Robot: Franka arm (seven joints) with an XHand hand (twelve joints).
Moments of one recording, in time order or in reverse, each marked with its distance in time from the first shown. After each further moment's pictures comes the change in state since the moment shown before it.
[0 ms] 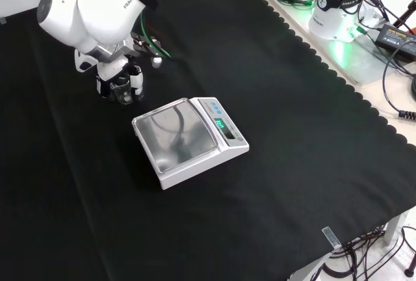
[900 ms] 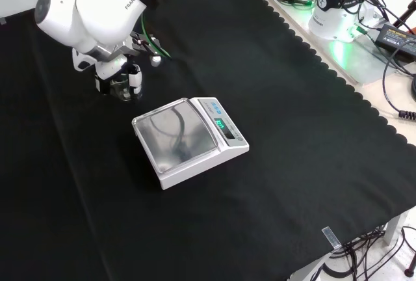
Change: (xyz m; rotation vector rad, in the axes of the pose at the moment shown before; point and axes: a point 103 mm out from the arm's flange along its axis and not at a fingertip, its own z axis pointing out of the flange) arm 0.000 -0.006 -0.015 -0.019 -0.040 0.018
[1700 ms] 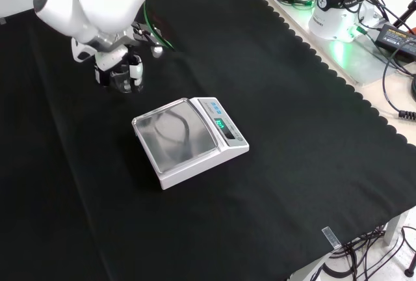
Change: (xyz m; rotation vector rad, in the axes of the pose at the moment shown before) arm -0.005 -0.026 -0.024 -0.010 -0.016 0.003
